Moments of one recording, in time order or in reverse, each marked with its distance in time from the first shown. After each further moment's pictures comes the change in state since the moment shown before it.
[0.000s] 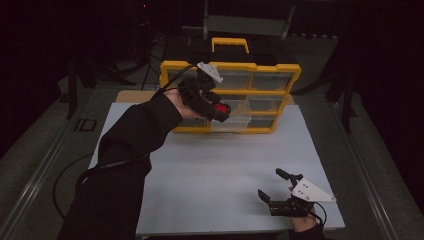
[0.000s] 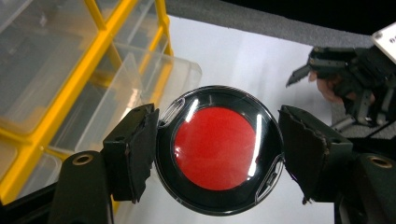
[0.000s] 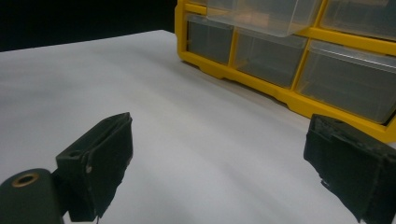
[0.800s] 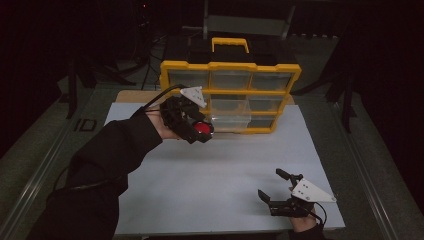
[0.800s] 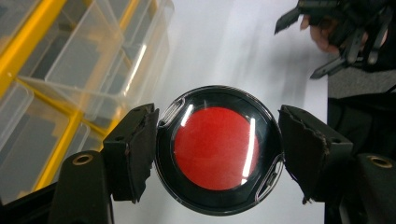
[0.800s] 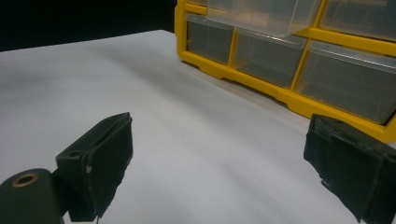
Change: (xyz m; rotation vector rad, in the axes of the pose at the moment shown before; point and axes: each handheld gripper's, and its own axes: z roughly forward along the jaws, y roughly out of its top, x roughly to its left) left arm -0.034 -0.044 -0.021 0.073 0.030 0.048; right arm 0.000 0.001 0.000 0.001 -0.004 -0.007
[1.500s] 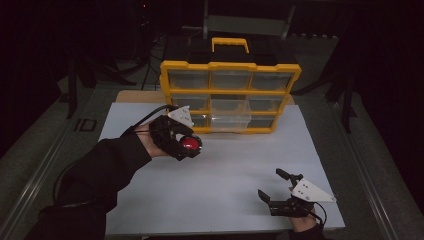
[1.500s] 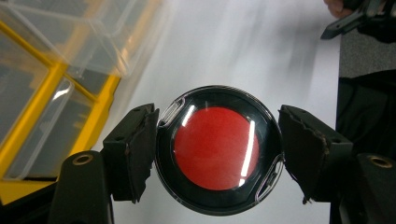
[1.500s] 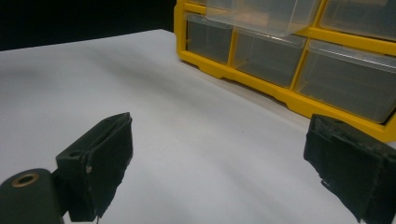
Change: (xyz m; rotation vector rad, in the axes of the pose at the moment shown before) left arm -0.016 -0.048 0.011 0.021 0.022 -0.024; right arm 0.000 0.000 0.000 0.003 -0.001 0.003
